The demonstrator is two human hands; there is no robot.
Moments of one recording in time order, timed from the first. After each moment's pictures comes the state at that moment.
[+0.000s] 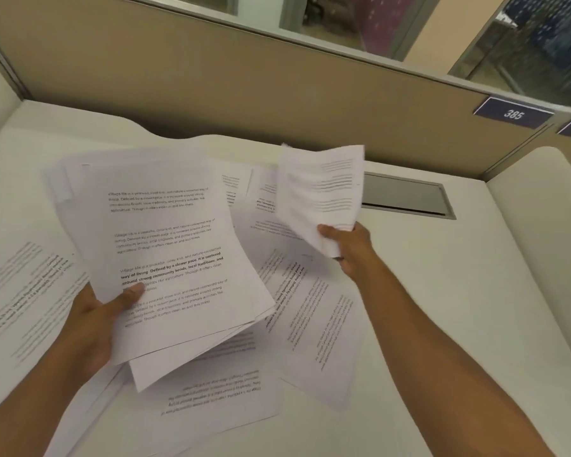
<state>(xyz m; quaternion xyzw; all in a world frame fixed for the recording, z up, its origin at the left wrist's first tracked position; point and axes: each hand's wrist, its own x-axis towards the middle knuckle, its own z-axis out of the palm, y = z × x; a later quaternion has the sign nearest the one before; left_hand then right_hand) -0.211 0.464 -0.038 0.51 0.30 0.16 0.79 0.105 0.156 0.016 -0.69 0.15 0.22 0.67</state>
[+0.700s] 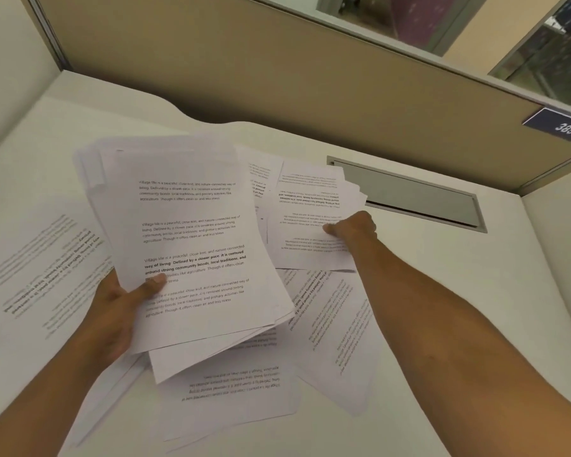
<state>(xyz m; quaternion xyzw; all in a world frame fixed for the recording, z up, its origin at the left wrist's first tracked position) -0.224 0.468 -0.043 0.49 0.32 0.15 0.80 0.148 0.225 -0.008 -0.95 0.14 0.21 0.21</state>
